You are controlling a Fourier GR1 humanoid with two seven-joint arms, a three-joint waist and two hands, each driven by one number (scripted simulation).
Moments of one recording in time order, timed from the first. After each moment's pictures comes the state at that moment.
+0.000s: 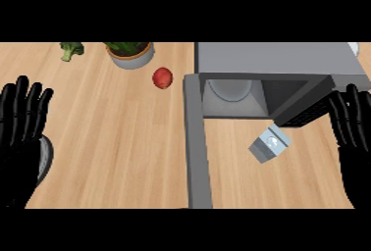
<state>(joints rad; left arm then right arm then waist) 0.00 0.12 0.01 -2.10 -0.02 0.01 0.00 0.05 -0.12 0.01 -2.10 -0.03 0.01 0.00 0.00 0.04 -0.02</state>
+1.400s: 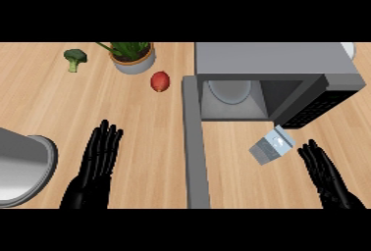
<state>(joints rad) 0.24 0.00 -0.38 -2.02 -0.05 0.17 -0.14 0.40 -0.12 0.12 -2.07 0.06 0.16 -0.19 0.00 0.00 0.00</state>
